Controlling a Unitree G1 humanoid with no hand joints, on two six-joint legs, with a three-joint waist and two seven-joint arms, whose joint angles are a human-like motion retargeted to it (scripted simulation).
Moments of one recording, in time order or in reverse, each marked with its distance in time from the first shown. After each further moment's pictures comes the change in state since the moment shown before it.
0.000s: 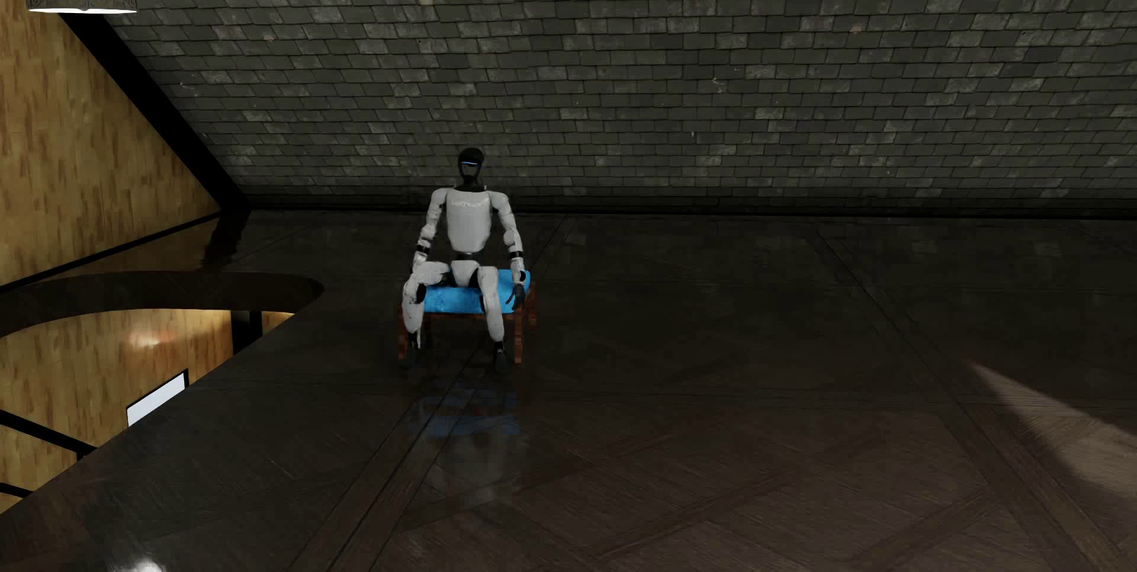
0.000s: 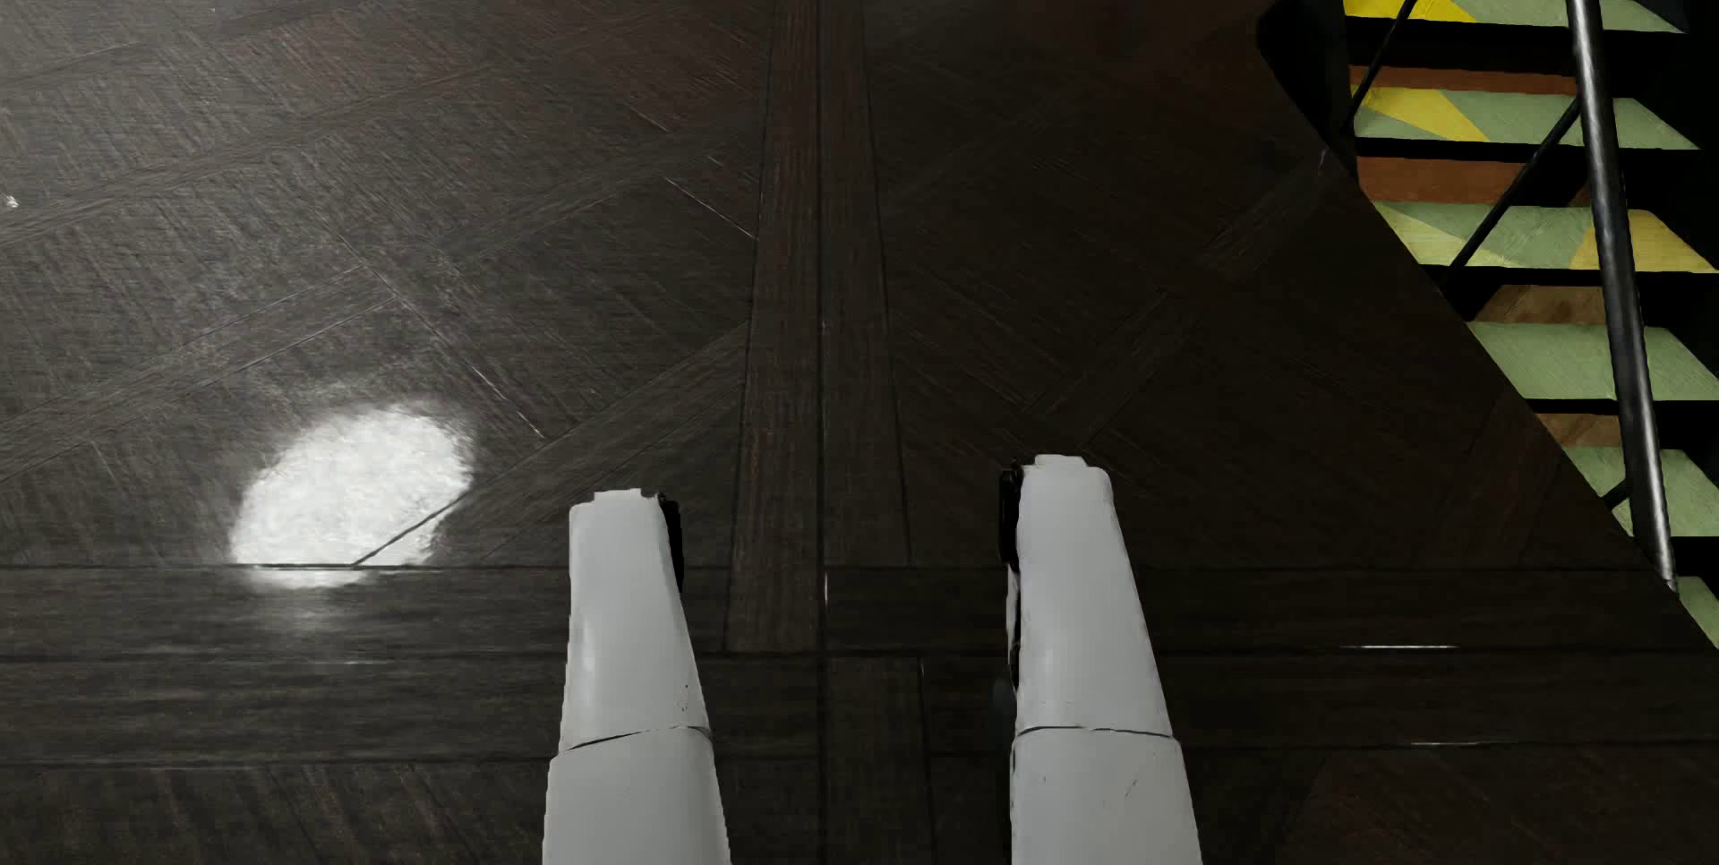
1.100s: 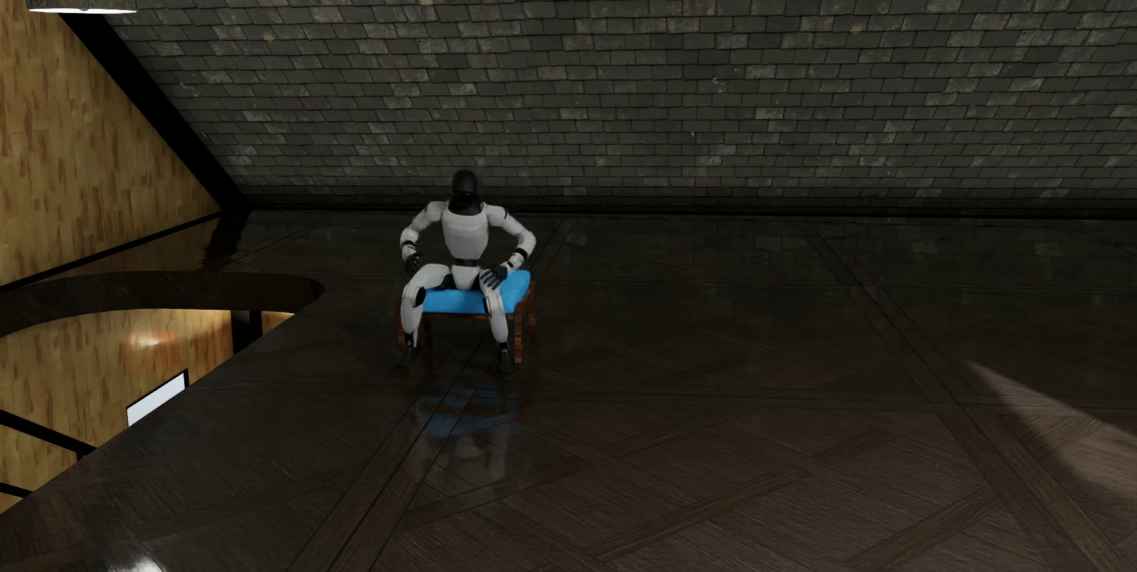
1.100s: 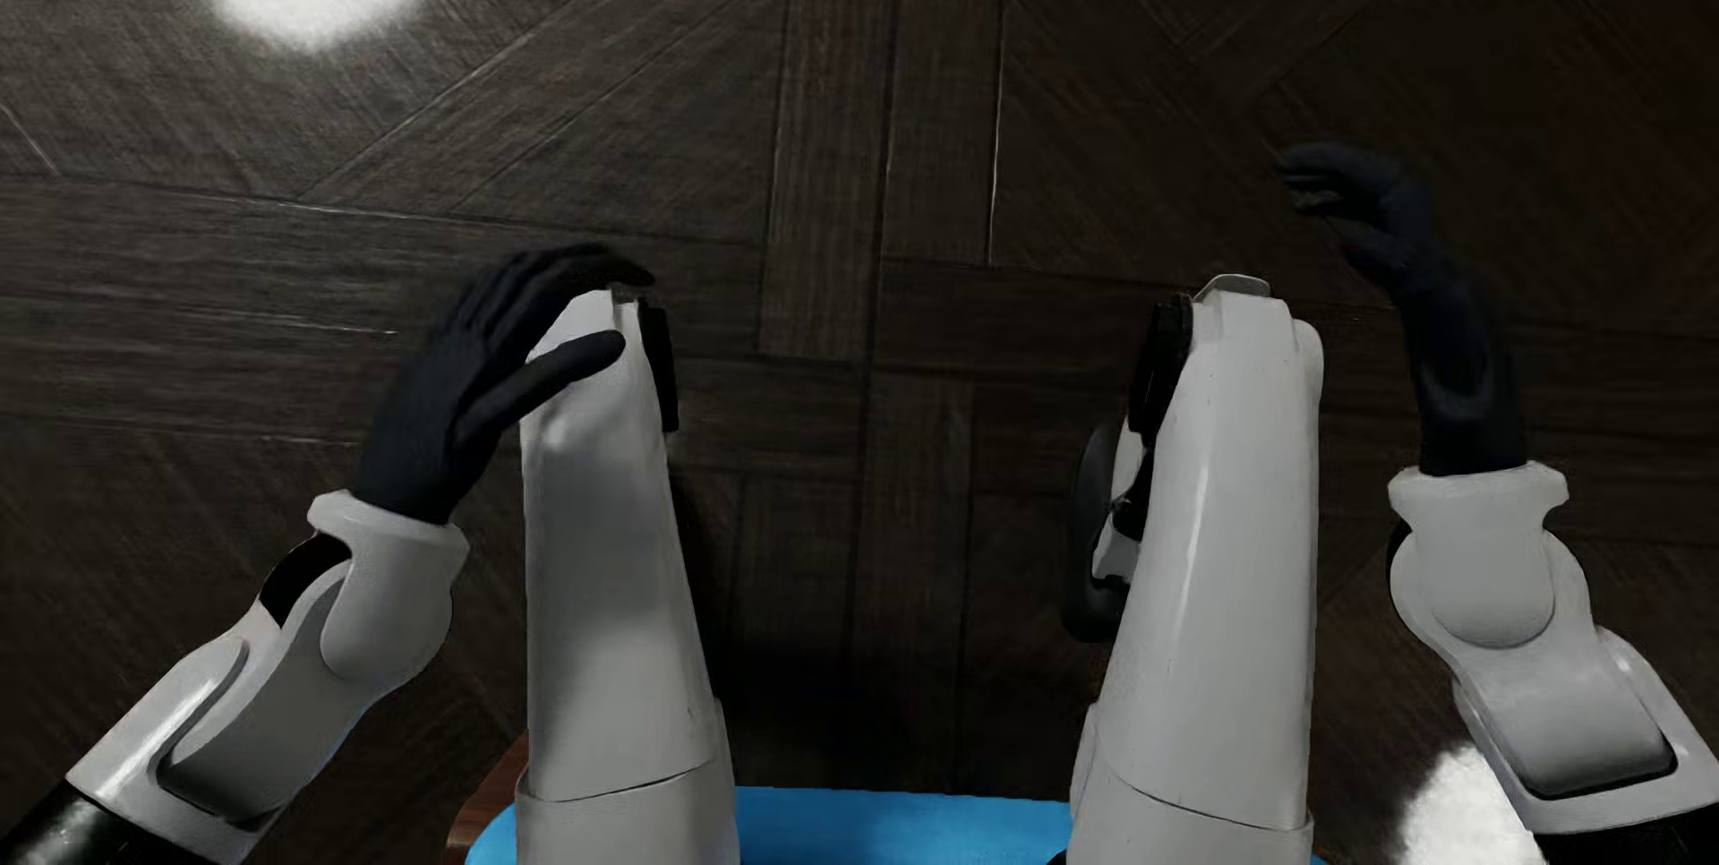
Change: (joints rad) body -0.464 -0.417 0.020 -0.069 -0.069 0.047 -0.082 0.067 0.208 0.070 0.061 -0.151 -0.133 -0.046 -0.069 0.491 -0.423 -0.022 0.118 -0.065 -0.113 -1.354 -1.418 0.074 0.175 -0.191 -0.233 0.606 -0.507
